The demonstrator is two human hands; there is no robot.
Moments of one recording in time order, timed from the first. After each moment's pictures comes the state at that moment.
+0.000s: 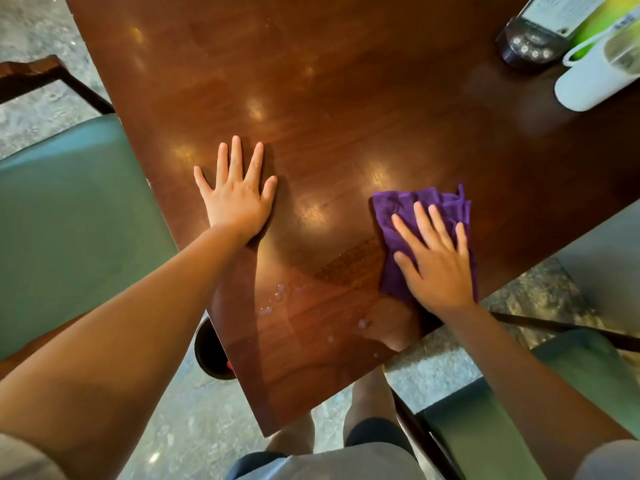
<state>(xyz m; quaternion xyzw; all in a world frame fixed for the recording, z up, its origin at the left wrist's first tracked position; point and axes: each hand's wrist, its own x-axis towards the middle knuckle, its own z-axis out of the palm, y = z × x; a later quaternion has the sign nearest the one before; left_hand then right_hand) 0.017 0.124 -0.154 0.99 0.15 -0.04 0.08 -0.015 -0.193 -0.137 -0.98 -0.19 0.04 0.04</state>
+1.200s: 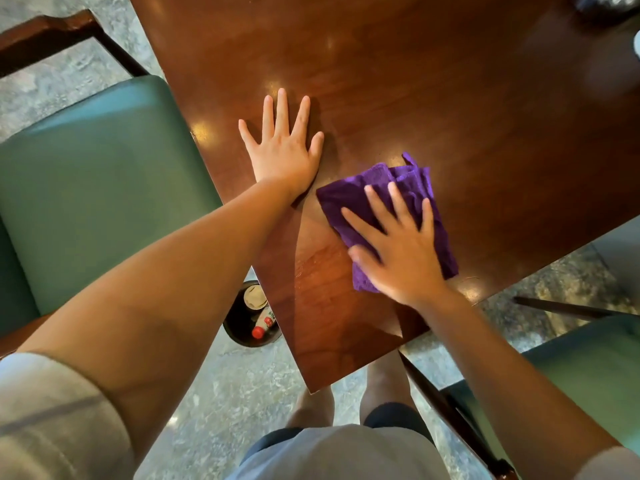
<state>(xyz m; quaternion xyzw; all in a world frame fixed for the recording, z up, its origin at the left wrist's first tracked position) 0.017 0.124 -0.154 0.99 0.14 -0.04 0.08 -0.065 -0.087 -0.117 -0.95 -0.28 0.09 0.13</state>
